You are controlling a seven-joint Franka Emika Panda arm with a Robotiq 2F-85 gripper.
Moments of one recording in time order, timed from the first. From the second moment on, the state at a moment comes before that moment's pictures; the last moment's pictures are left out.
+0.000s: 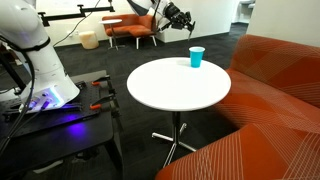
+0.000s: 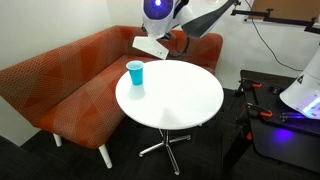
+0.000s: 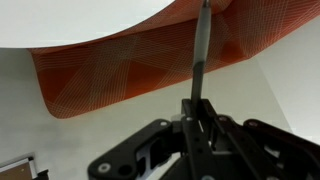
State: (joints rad) arm 0.38 0.44 -0.12 -1.86 -1.23 2.02 2.60
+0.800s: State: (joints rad) arm 0.32 0.59 -0.03 -1.69 -1.33 1.95 2.57
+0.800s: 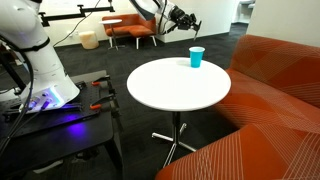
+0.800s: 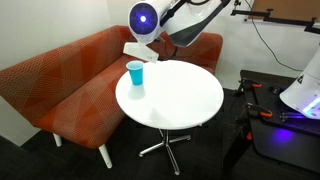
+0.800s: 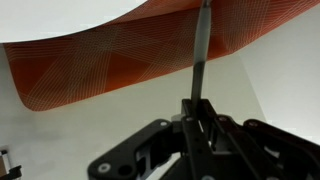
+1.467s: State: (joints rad) arm 0.29 0.71 -0.01 -1.56 -1.35 1.95 2.42
